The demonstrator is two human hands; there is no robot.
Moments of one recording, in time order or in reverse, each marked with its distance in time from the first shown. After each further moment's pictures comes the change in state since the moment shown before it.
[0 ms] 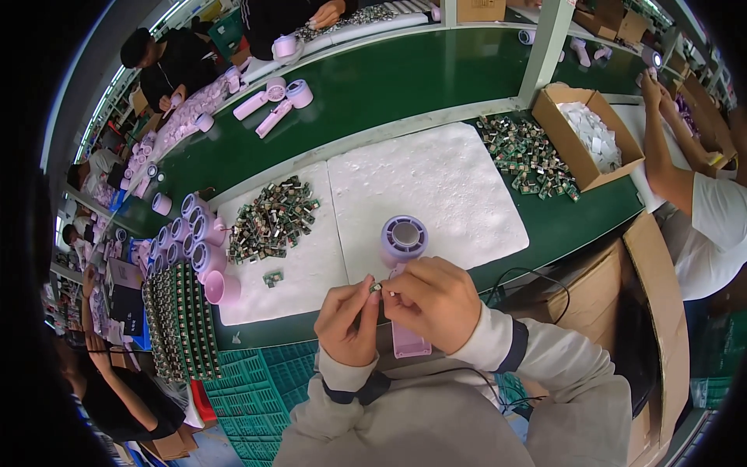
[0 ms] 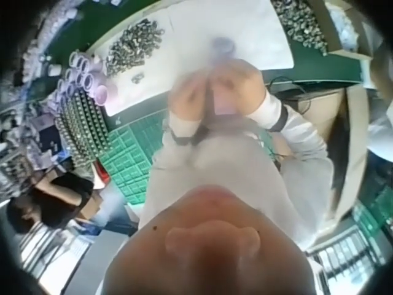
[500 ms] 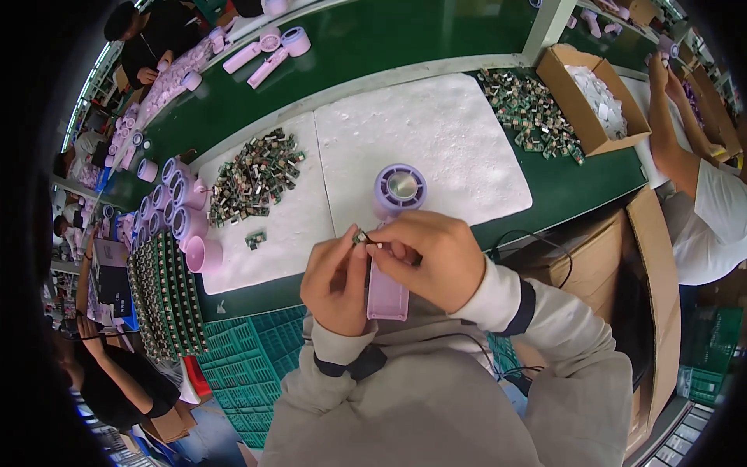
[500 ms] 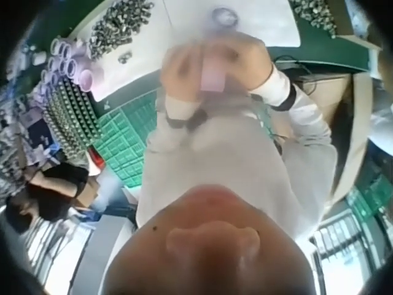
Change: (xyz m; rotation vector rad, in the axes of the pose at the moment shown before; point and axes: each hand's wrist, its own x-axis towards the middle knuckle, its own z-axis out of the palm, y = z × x) left_hand -0.001 -0.002 0.009 -0.076 0.102 -0.152; right_hand 0.005 0.002 -0.002 0.179 -0.084 0.209
